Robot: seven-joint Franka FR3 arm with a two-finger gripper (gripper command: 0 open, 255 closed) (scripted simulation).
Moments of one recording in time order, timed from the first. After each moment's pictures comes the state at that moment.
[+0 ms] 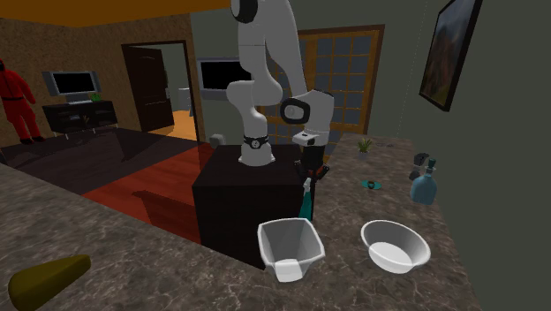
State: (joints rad) arm -0.17 0.09 0.74 -2.79 -0.57 2.80 1.27
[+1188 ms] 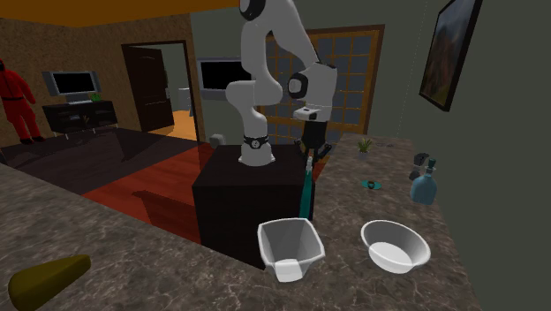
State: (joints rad) arm 0.02 -0.30 0.71 -2.82 0.14 2.56 0.74
